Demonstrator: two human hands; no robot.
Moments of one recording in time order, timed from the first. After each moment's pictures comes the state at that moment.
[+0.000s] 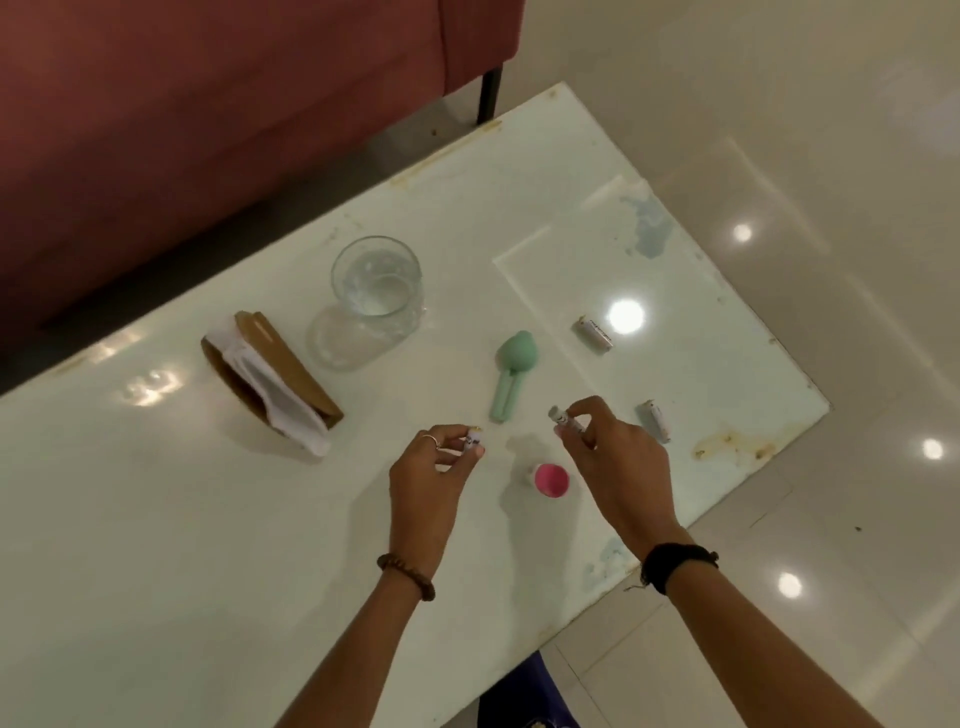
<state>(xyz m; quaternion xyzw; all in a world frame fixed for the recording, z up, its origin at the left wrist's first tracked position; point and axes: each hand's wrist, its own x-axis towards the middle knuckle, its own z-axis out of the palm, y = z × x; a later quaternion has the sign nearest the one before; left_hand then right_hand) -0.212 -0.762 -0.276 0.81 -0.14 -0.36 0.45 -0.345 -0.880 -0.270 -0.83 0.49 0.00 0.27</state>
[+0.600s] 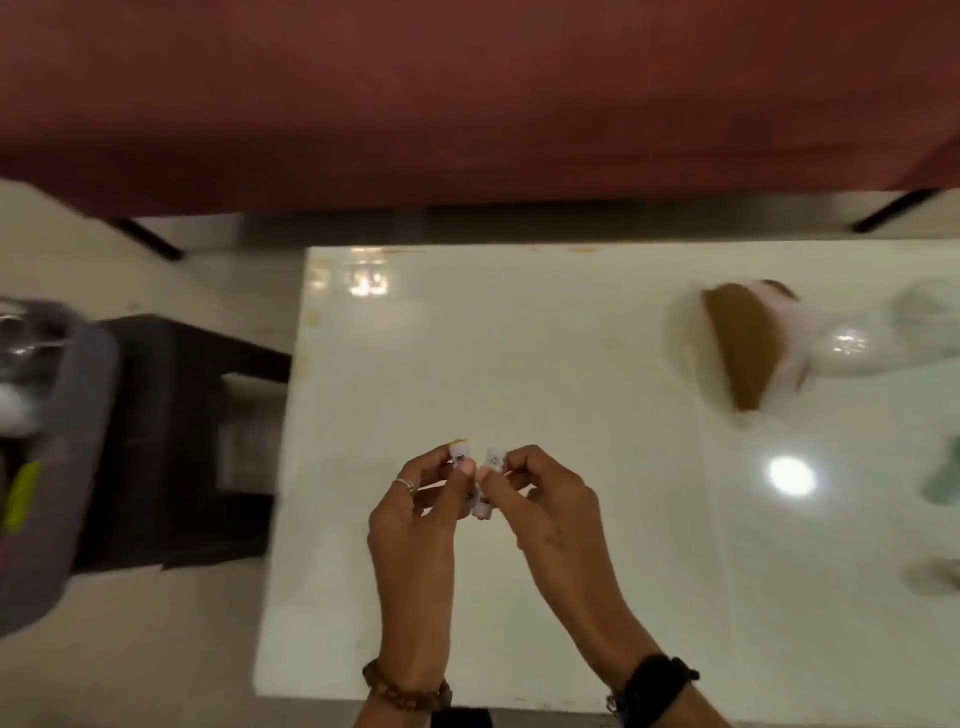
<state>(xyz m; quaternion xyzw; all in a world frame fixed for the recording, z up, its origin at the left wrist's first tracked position) -0.101 -0.383 -0.180 0.72 0.23 -0.13 0.64 -0.126 -0.479 -0.183 -0.71 0.27 0.06 0.65</state>
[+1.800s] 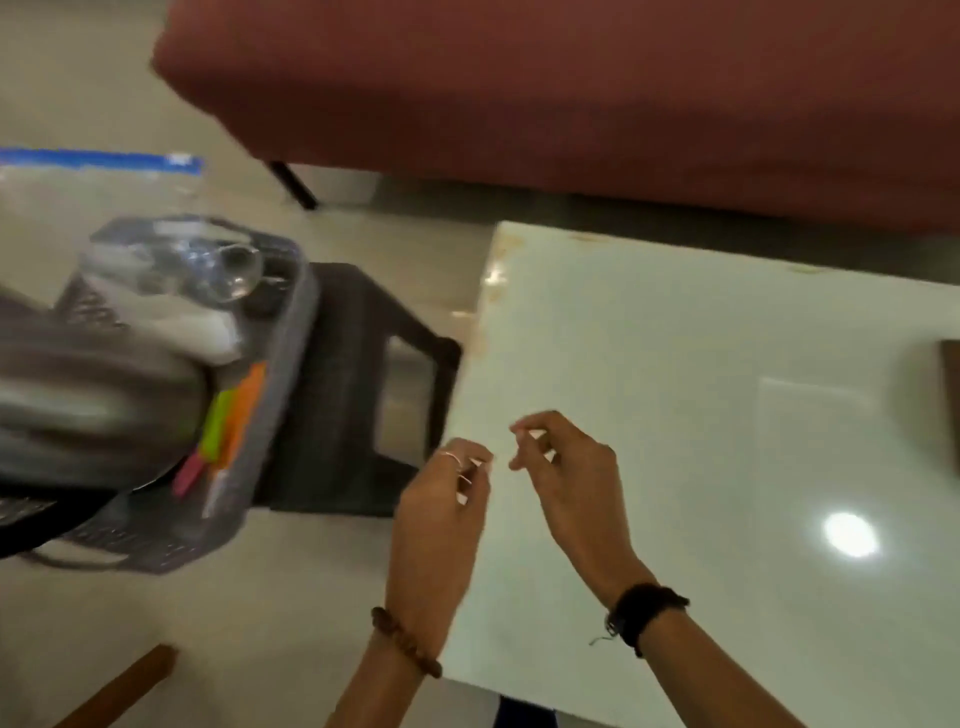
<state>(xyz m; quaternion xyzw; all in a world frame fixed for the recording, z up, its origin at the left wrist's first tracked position) -0.056 -0.211 -0.202 0.88 0.10 -0.15 0.44 -0.047 -0.331 -0.222 -0.84 0.15 0.09 0.52</state>
